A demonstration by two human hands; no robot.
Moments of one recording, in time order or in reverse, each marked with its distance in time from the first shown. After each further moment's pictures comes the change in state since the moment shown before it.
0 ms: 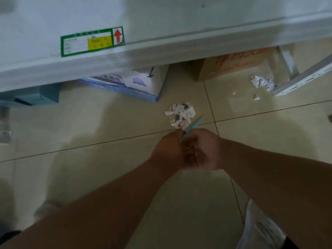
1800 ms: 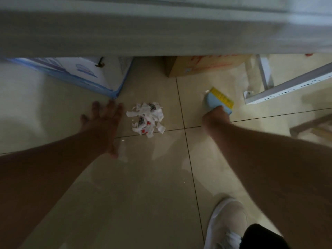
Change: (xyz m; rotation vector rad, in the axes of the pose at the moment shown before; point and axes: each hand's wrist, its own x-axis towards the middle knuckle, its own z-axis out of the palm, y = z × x) left_hand 0.104 -0.052 -0.051 0.827 -0.235 -0.249; right_hand 0.052 -0.105 -0.137 -0.718 1.098 -0.261
